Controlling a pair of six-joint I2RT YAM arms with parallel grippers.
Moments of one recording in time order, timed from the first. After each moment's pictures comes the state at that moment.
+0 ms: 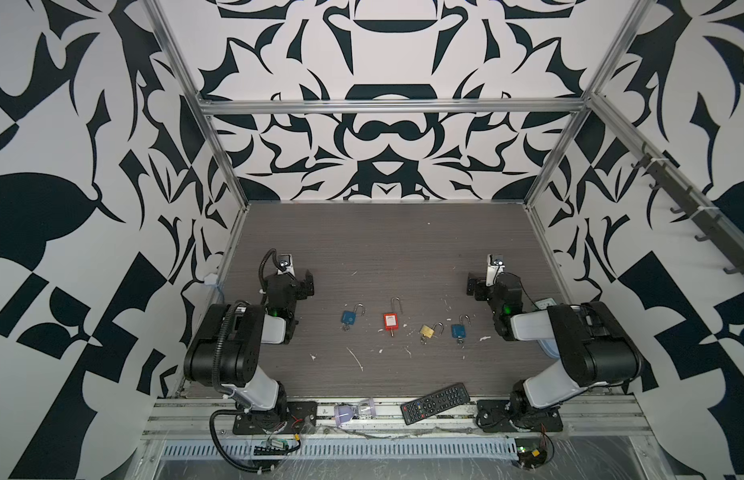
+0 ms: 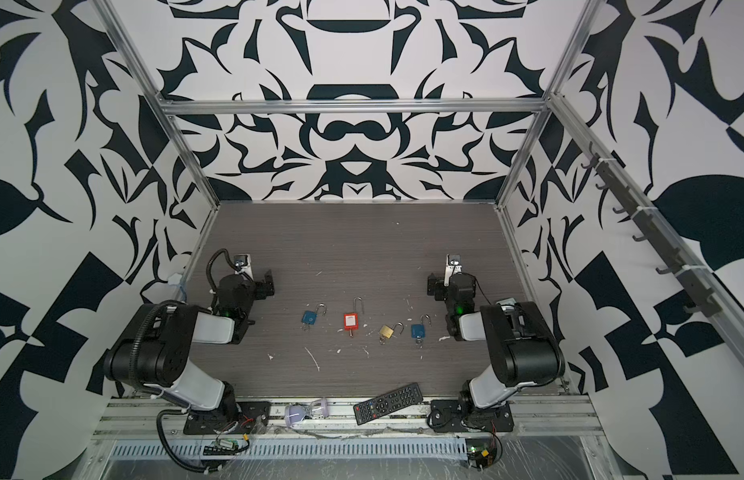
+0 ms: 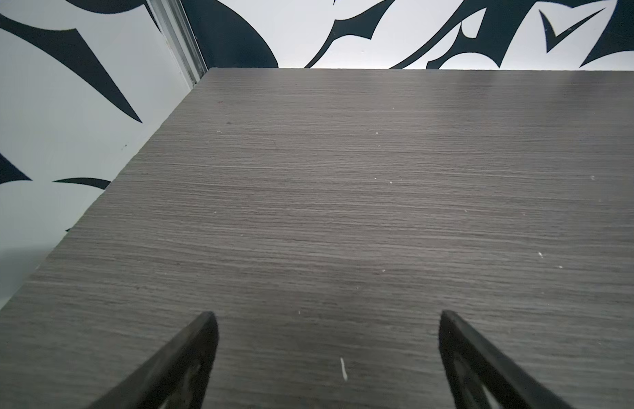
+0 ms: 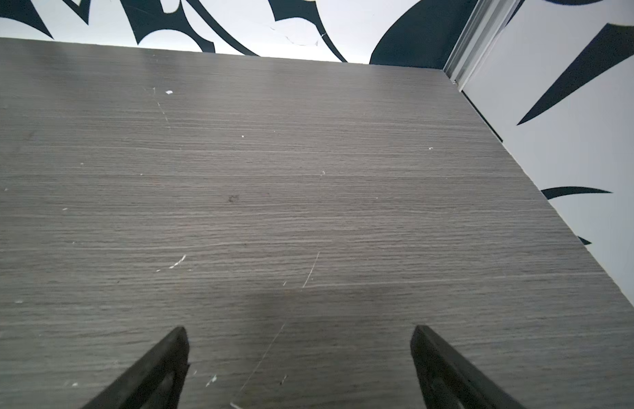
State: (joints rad) left arm -0.07 1.58 0.34 0.87 -0.14 -0.03; right arm 0.08 1.57 0.36 0.77 0.13 0.00
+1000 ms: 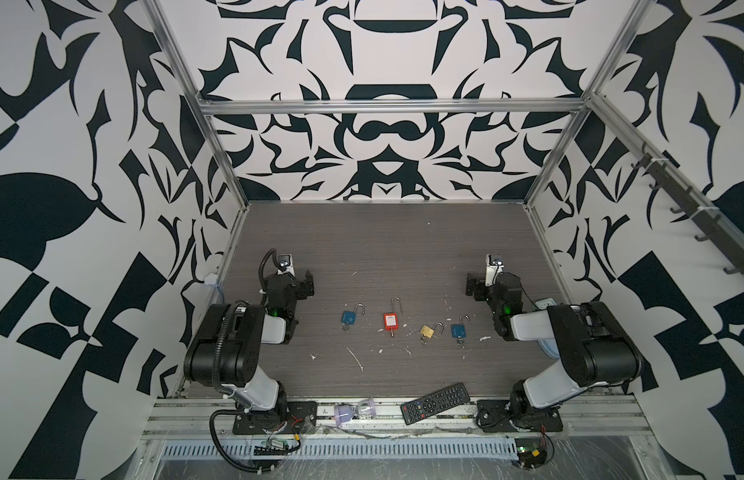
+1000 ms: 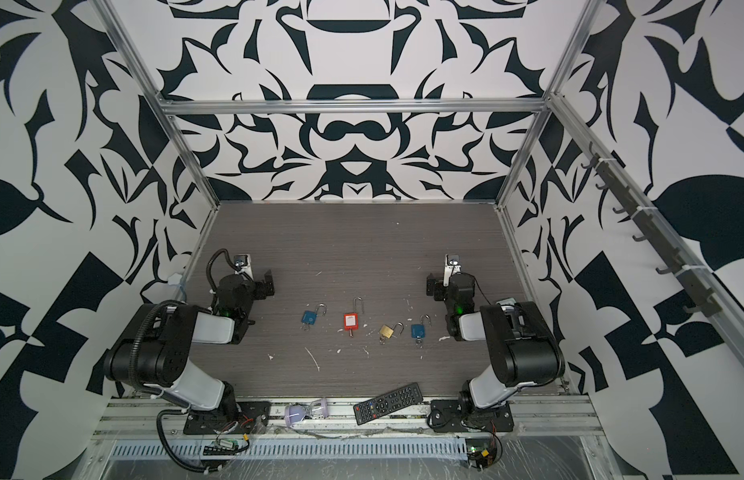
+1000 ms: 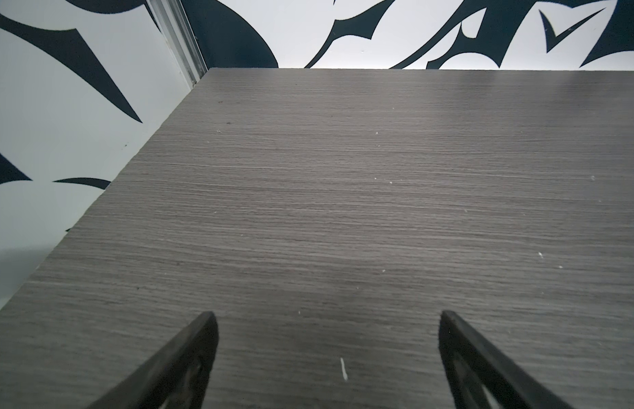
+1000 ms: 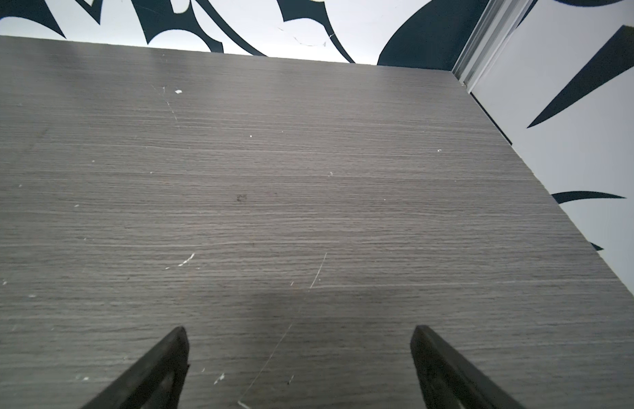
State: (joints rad) left arm -0.07 1.58 0.34 0.87 -0.14 -0.03; right arm 0.08 1.57 0.36 0.77 0.11 0.00
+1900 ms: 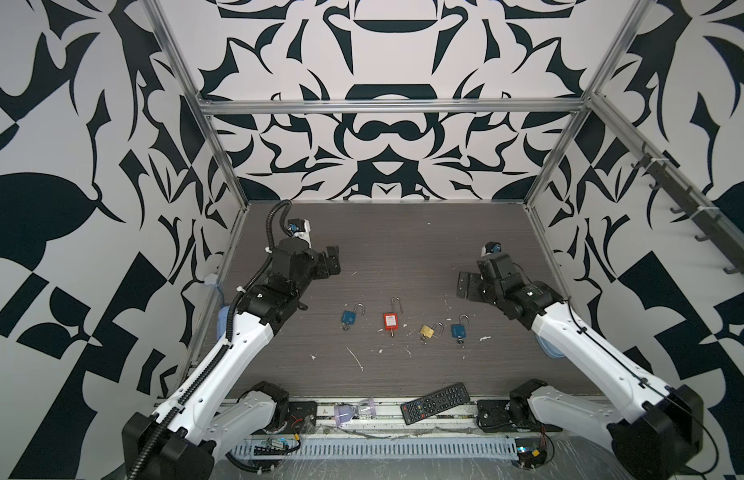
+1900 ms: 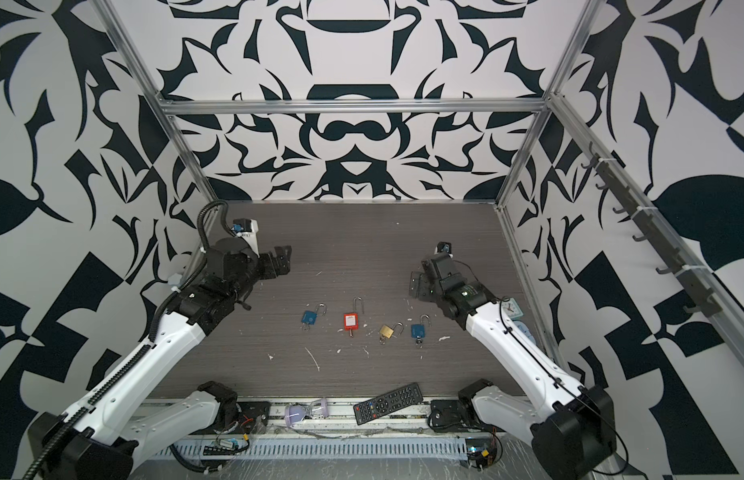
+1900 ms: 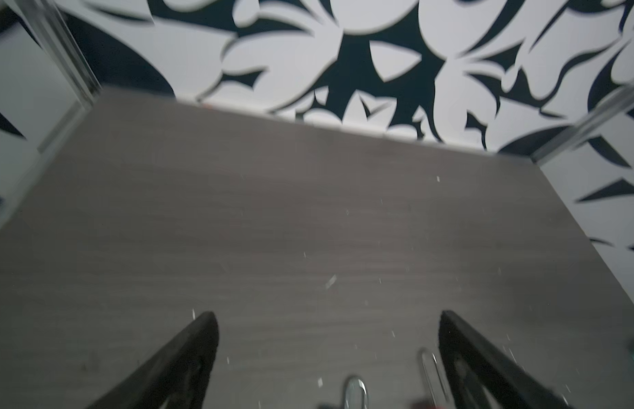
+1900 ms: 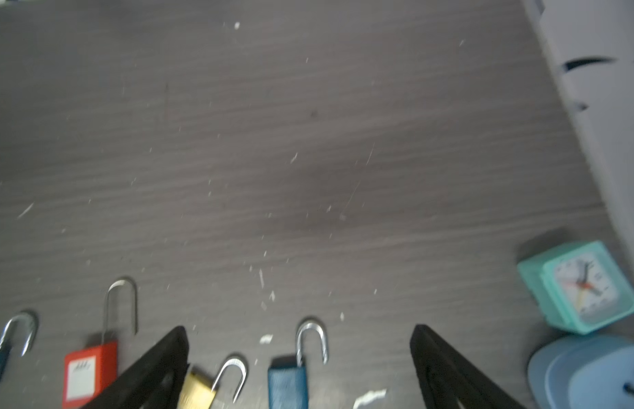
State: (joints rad) left arm -0.45 1.01 0.91 -0.45 -0.12 -0.42; right arm 0.48 1.05 0.87 -0.76 0.26 0.54
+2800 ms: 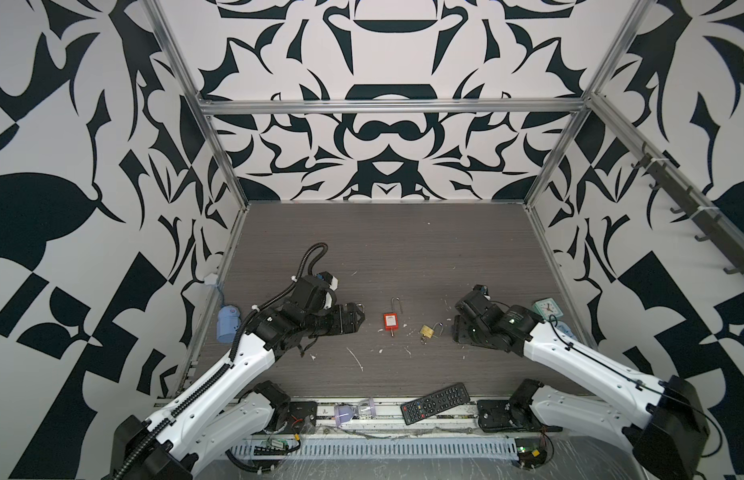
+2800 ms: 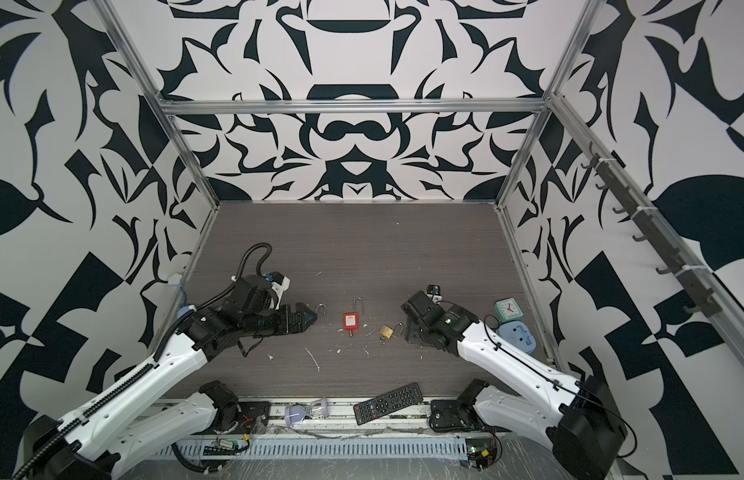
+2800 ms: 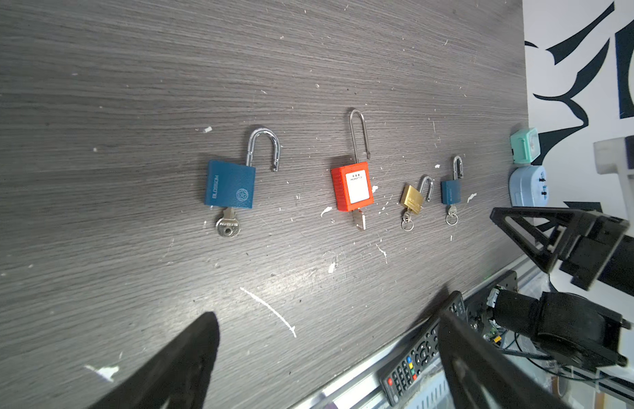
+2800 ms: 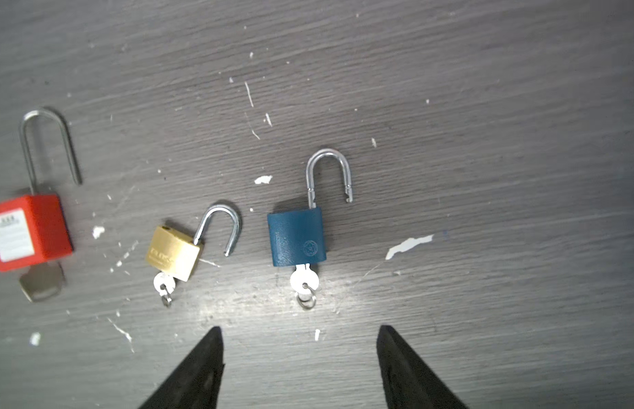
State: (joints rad) left arm -0.63 0.91 0.72 -0.68 0.23 -0.66; right arm 0.71 1.06 0.69 -0.87 0.21 0.84
